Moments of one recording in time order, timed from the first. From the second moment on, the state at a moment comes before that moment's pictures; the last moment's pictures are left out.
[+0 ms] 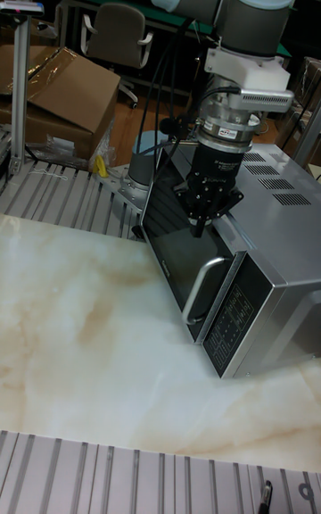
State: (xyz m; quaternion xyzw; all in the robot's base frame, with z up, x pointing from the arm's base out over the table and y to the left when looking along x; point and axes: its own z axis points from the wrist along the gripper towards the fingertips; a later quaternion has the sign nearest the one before) arm 0.501 0.083 0.224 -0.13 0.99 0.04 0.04
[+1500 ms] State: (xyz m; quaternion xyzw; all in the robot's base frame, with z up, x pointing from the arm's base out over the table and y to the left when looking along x) arm 0.515 0.057 0.239 -0.17 0.99 0.01 0.04
